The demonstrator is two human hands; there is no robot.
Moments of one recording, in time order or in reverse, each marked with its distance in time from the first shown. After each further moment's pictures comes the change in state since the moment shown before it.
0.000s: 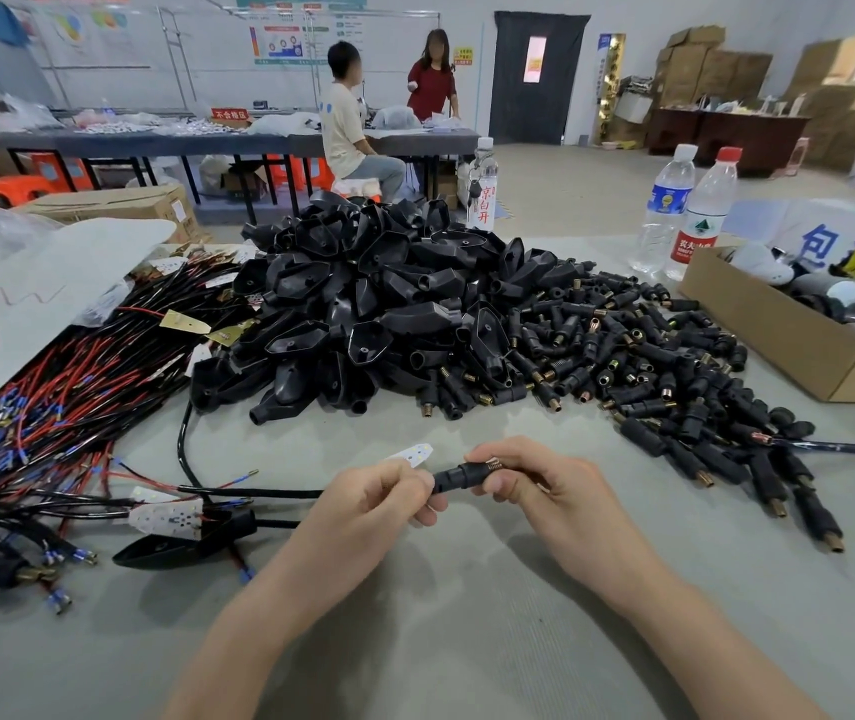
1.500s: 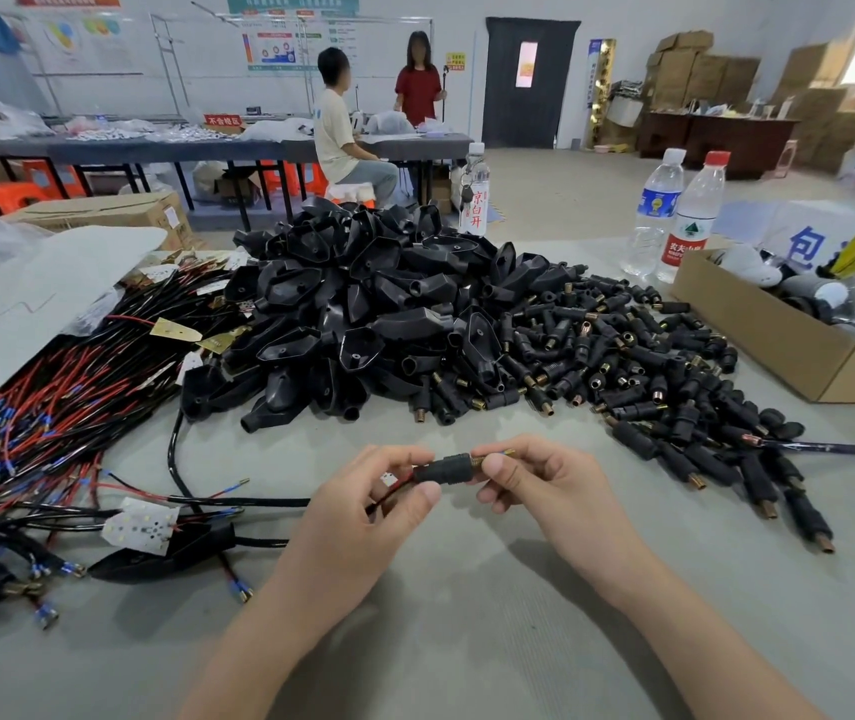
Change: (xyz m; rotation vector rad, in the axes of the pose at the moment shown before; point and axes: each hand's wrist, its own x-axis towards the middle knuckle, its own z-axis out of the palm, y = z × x) left_hand 0.004 -0.016 0.004 0.212 0.190 0.248; right_hand 0.006 -0.003 0.002 0.475 0.091 0.207
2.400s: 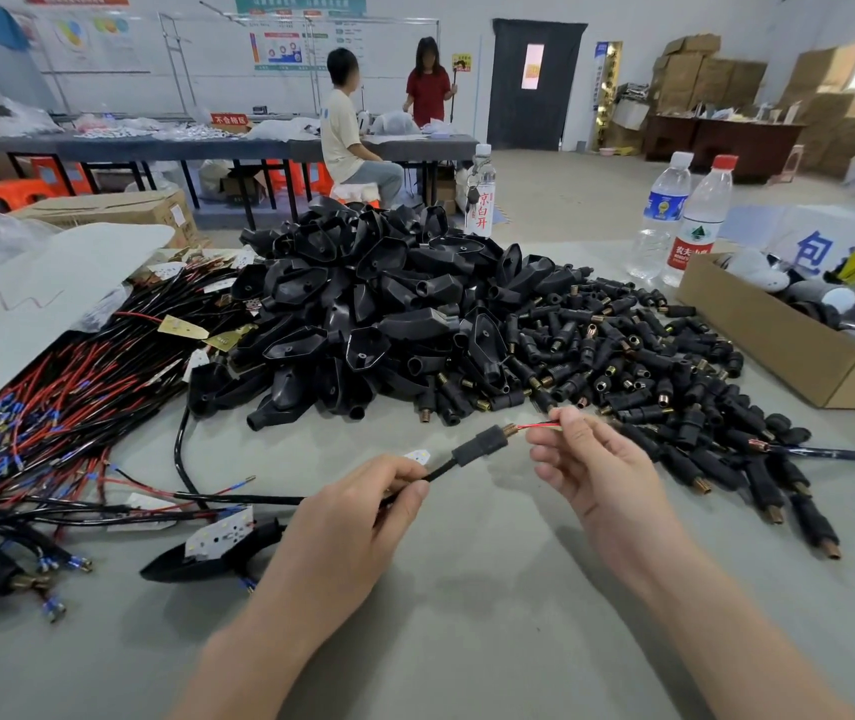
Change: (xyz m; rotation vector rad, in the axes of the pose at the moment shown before) left_hand -0.006 0.006 -0.004 0.382 0.041 0.089; right_hand 0.006 -0.010 -0.020 0.442 0.251 0.143
